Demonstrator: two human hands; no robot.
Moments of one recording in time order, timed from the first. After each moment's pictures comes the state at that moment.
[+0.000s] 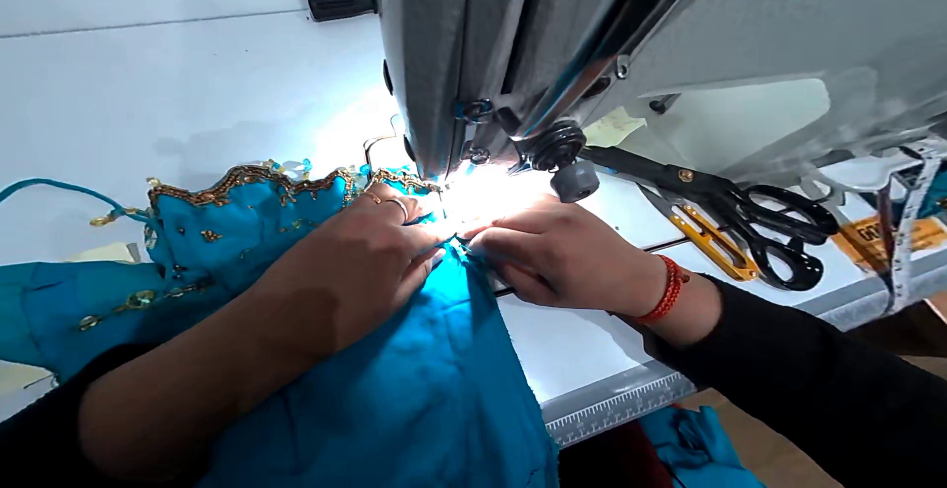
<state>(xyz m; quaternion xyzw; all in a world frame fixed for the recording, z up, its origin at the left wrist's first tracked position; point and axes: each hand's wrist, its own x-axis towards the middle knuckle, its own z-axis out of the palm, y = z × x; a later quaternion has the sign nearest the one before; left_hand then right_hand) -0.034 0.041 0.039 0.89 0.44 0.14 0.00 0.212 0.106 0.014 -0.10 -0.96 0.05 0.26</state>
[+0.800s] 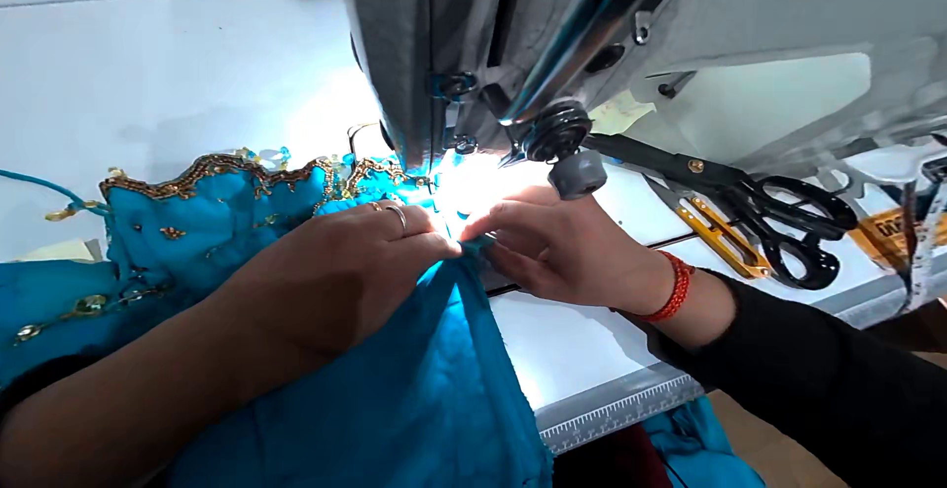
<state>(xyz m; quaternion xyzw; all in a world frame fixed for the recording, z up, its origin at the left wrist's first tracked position) -0.037 0.041 0.038 0.92 0.34 0.19 -0.01 0.212 0.107 0.012 -0.15 -0.92 0.16 0.31</state>
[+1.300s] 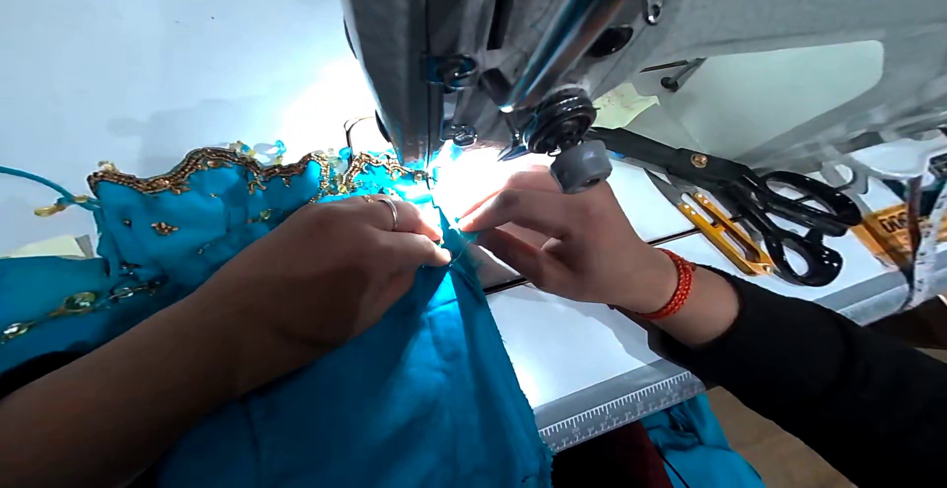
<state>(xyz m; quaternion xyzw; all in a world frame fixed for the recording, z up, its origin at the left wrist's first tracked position) -0.040 0.044 0.039 0.92 0.34 0.21 0.03 0.212 0.108 0.013 -0.15 -0.91 0.17 0.35</state>
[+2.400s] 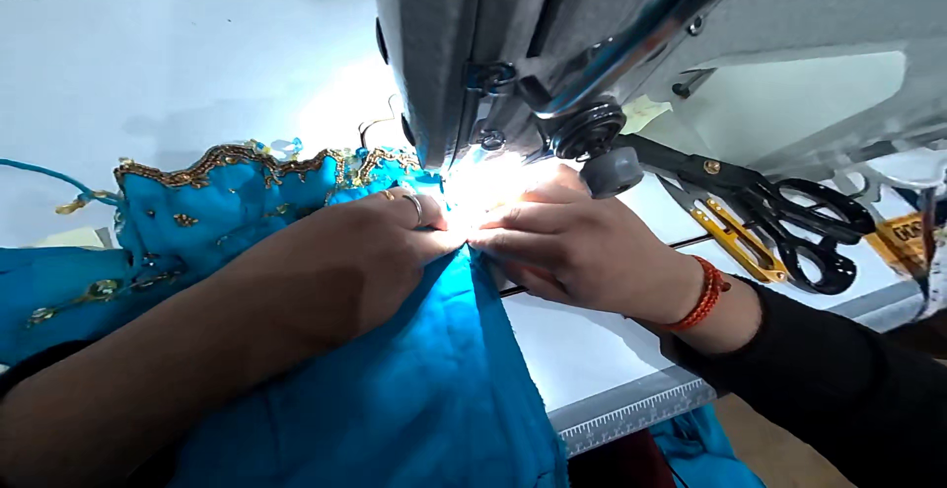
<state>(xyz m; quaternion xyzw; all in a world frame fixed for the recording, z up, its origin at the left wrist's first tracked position) -0.043 0.049 0.043 0.93 0.35 0.14 0.04 0.214 0.104 0.017 -0.12 -0.96 -0.01 0.24</state>
